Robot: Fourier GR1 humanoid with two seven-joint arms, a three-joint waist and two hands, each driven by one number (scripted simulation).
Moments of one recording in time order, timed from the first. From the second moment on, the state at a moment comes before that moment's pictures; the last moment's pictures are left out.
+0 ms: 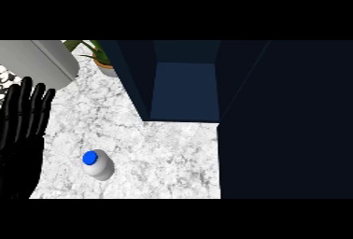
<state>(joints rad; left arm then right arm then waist) 0.03 0.09 0.00 -2.10 0.01 0.00 0.00 0.01 -0.14 -0.01 -2.10 0.01 -0.03 -0.02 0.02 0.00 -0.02</state>
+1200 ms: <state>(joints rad) 0.31 0.00 -0.60 -2.24 -0.85 0.78 0.54 0.44 -0.11 0.16 -2.42 -0.18 0.09 0.19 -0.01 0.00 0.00</state>
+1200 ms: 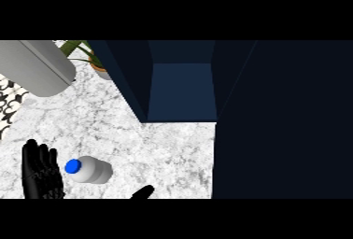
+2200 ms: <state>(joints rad) 0.35 0.12 -0.53 -2.02 -0.69 1.03 0.45 0.75 -0.11 0.23 -2.47 -0.13 0.18 -0.03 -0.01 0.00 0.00</state>
